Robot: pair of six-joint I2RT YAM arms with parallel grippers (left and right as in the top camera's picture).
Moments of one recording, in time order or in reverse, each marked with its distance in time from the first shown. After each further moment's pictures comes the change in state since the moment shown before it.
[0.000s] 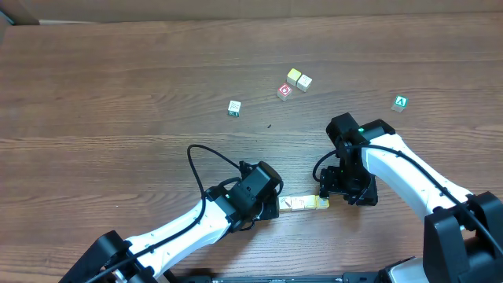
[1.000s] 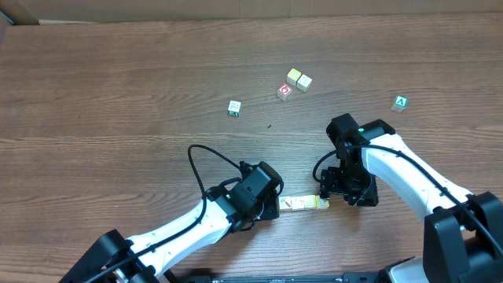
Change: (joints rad) left arm -0.006 0.003 -0.002 0.001 -0.007 -0.002; right arm 0.000 0.000 0.000 -0.011 0.000 0.000
